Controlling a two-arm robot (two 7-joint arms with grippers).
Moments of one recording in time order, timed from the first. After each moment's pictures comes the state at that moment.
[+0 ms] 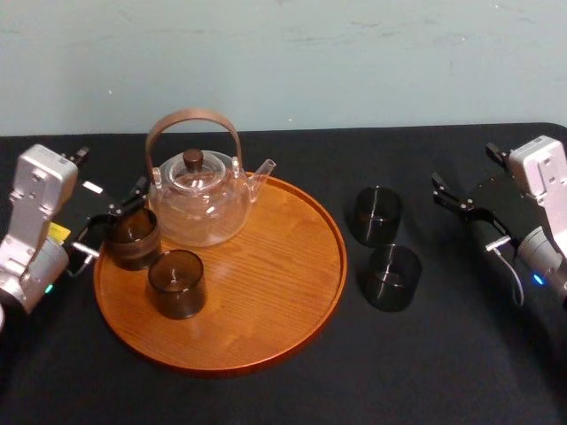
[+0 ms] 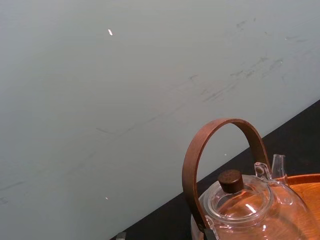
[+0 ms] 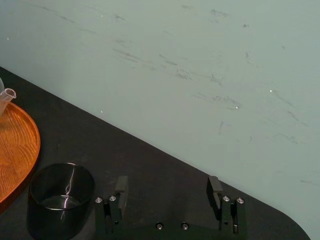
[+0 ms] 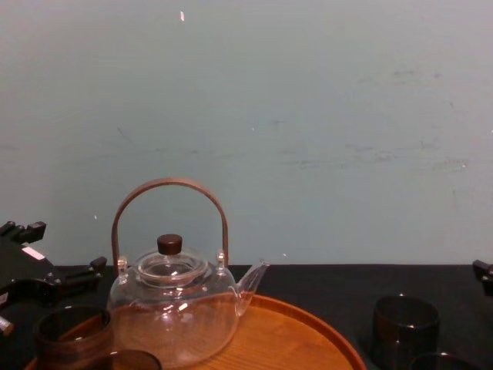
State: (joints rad) left arm -0.20 0.60 0.45 -1.41 -0.25 -0.12 0.03; right arm 0.20 0.60 -0.45 -1.41 0.25 -0.12 -0.03
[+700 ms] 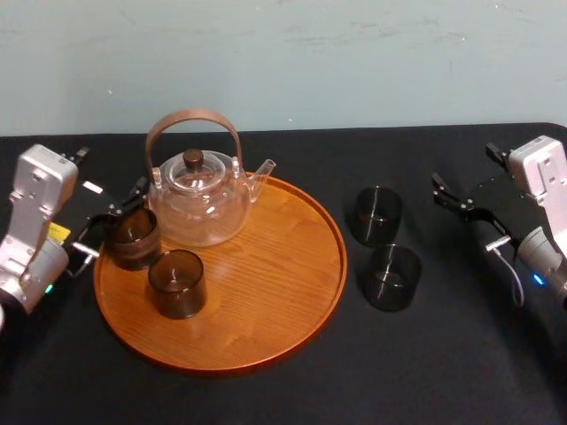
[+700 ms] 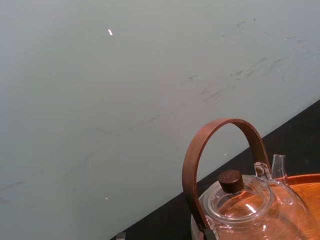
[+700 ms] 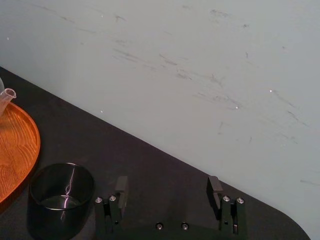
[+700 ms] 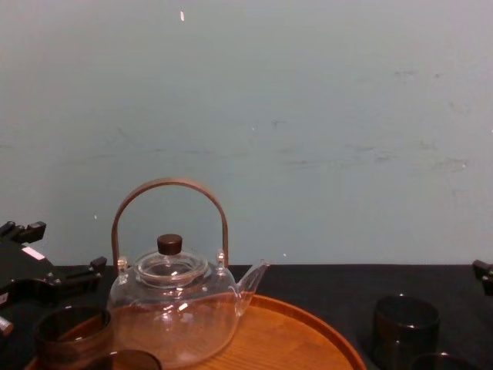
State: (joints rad) left arm -0.20 0.60 0.45 -1.41 -0.25 -0.12 0.03; right arm 0.20 0.60 -0.45 -1.41 0.25 -0.12 -0.03
